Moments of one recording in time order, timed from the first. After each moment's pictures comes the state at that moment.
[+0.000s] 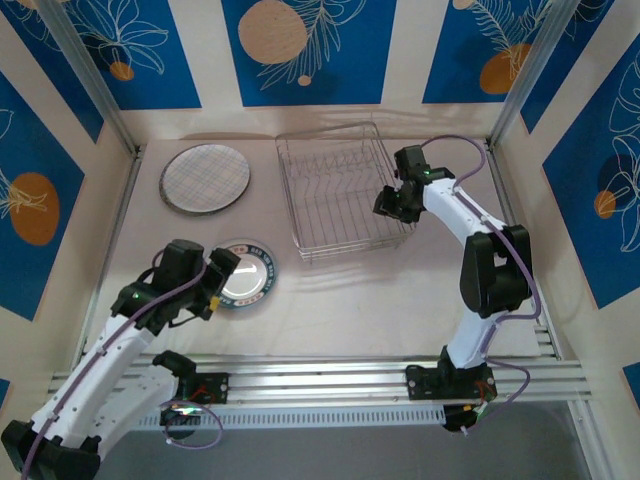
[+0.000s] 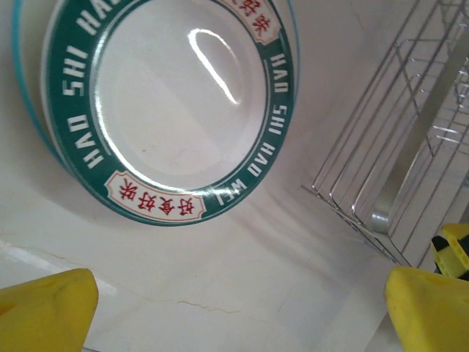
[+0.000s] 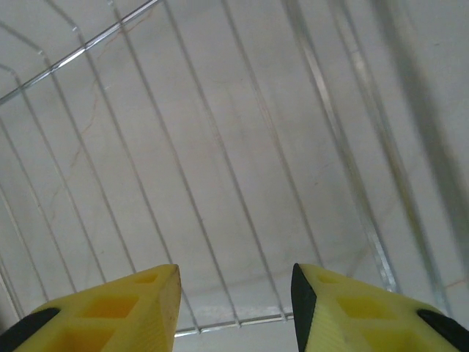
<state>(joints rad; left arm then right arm) -0.44 0.76 0.74 -0.87 0.07 -1.35 0.22 1.78 1.40 -0.77 -0.12 0.50</state>
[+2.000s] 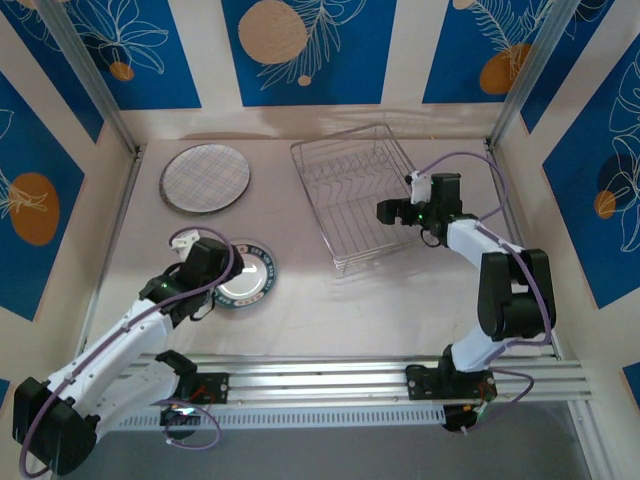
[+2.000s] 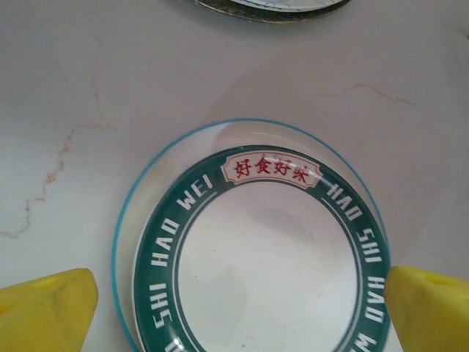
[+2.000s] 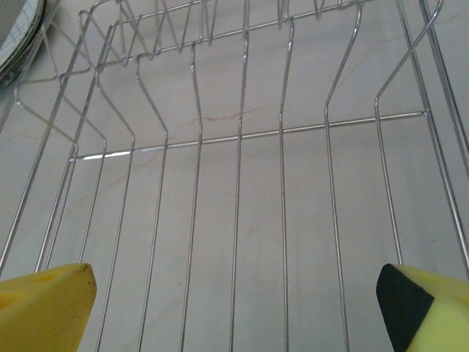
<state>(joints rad) -0.54 0.89 0.64 -0.63 -0.45 -0.85 0.06 1.58 0.90 -0.03 -0.42 0.05</state>
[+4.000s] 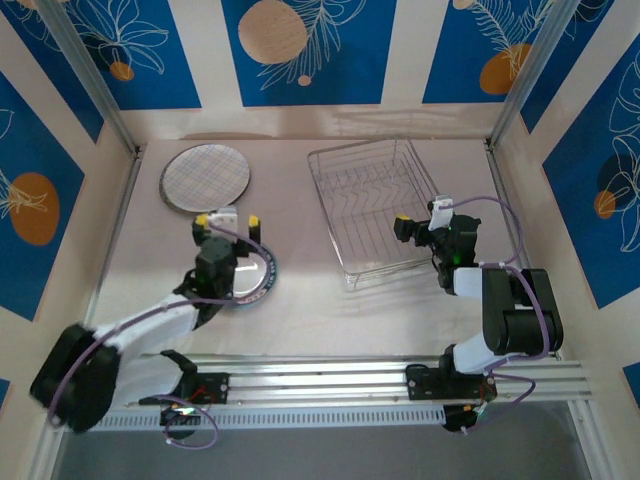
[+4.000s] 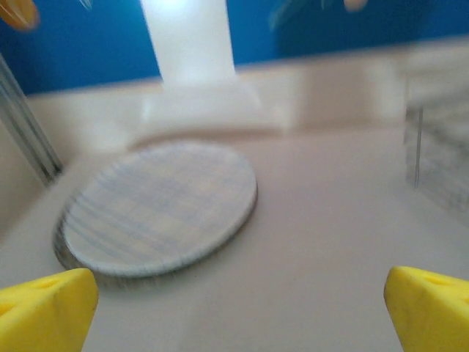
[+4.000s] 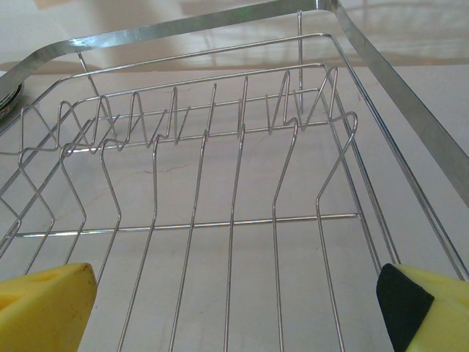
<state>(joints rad) -0.55 1.09 0.44 0.52 -0.58 0.00 -0.03 1.50 0.44 0.75 -0.33 0.06</state>
